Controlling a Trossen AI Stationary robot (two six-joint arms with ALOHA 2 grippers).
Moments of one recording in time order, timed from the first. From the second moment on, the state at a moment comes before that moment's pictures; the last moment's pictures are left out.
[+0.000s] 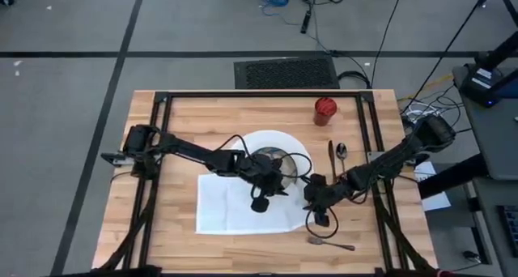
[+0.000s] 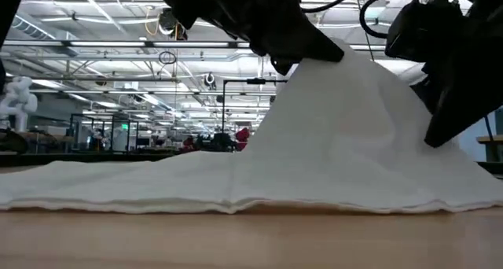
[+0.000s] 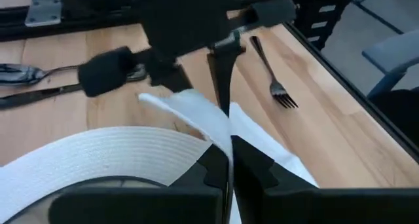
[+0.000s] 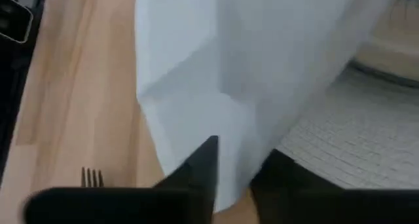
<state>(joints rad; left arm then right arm) -0.11 1.87 1.23 0.11 0.25 0.10 0.47 1.43 0.58 -0.03 0.10 0.56</state>
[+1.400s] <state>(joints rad) -0.01 1.62 1.07 -0.21 0.17 0.24 0.37 1.58 0.90 0.06 0.11 0.28</state>
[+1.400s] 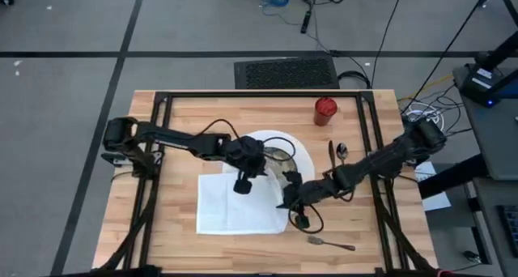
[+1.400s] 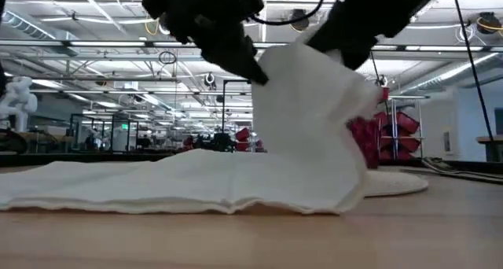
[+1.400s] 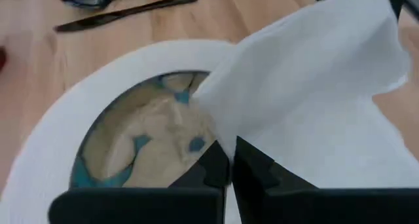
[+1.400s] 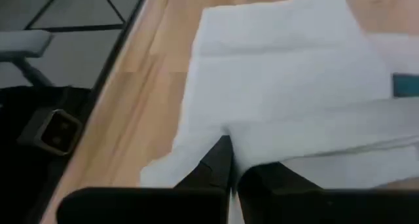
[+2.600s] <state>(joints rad) 0.02 1.20 0.78 -0.51 0.13 0.28 0.27 2.01 1.32 0.37 0.21 0.15</state>
